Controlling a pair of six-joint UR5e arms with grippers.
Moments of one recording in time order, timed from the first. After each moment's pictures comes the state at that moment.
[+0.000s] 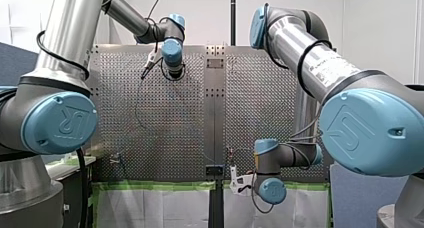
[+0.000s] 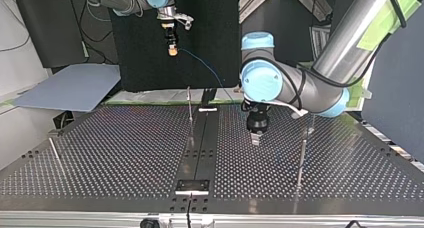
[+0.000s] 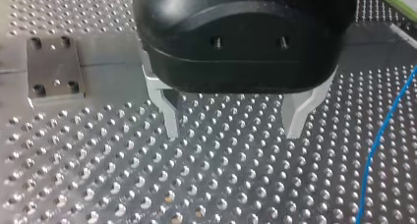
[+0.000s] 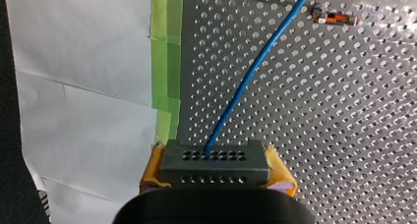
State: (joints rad) left arm -0.37 -1.81 -1.51 -3.13 -2.01 -1.24; right arm 2.18 -0.65 2.09 -1.22 1.74 1.53
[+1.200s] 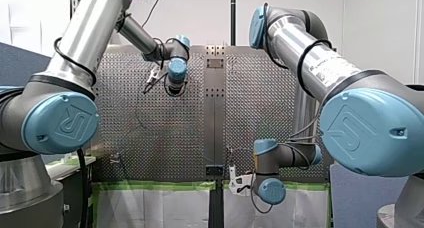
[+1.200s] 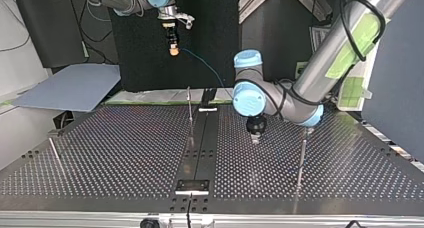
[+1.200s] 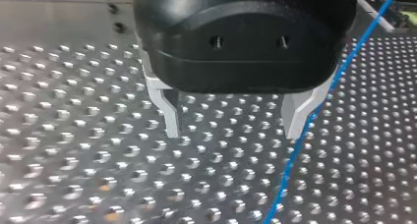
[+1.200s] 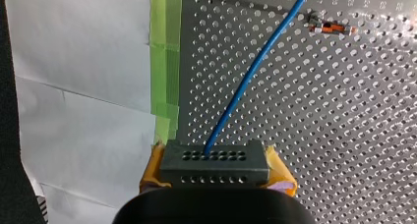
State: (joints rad) left arm -0.36 -1.99 -1.45 -3.11 -2.09 -1.25; right arm 2.19 -0.66 2.09 -1.22 1.73 1.53
